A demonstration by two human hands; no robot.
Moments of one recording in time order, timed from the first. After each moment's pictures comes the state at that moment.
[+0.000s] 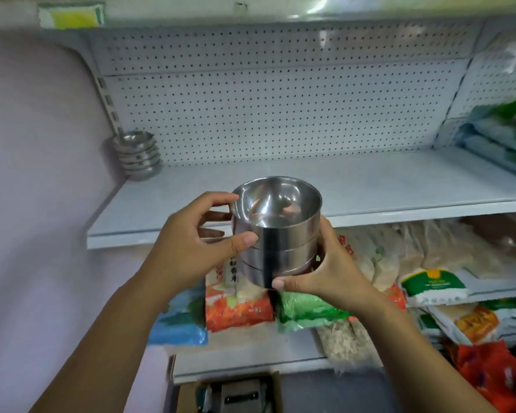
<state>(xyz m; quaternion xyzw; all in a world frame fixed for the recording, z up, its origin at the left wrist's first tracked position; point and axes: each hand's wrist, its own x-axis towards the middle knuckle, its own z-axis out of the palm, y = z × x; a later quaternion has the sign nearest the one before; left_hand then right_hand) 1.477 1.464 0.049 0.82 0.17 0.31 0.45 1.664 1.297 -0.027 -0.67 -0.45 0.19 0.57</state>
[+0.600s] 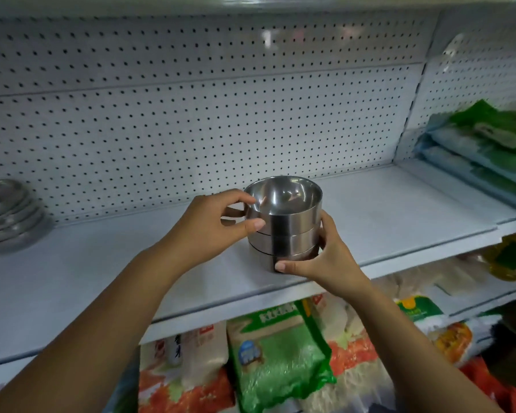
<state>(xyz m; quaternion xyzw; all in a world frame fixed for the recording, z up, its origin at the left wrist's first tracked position) 1.777 1.562 0.044 0.88 0.11 0.19 0.41 1.909 1.359 -0.042 -0.72 -0.35 0.13 0.59</state>
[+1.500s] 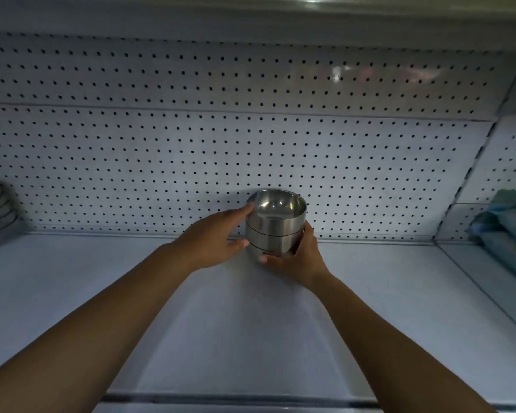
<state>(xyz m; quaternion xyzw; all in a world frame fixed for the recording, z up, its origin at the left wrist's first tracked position) 1.974 1.608 0.008 0.95 0.21 0.14 0.17 2.162 1.470 -0.073 -0.76 -0.37 0.16 0.51</state>
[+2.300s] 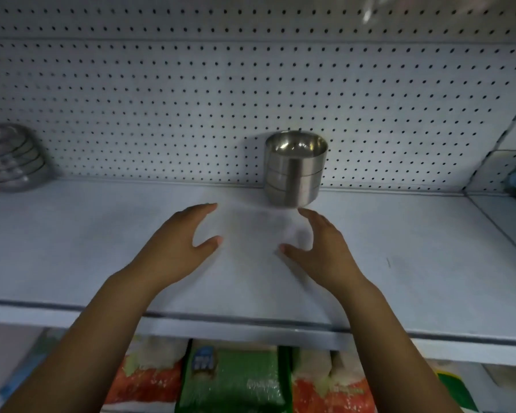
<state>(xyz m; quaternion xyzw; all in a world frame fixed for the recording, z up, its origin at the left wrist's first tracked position) 1.855 1.553 -0.040 0.90 0.33 0.19 0.21 2.075 1.388 -0.060 -0.82 -0.43 0.15 0.35</state>
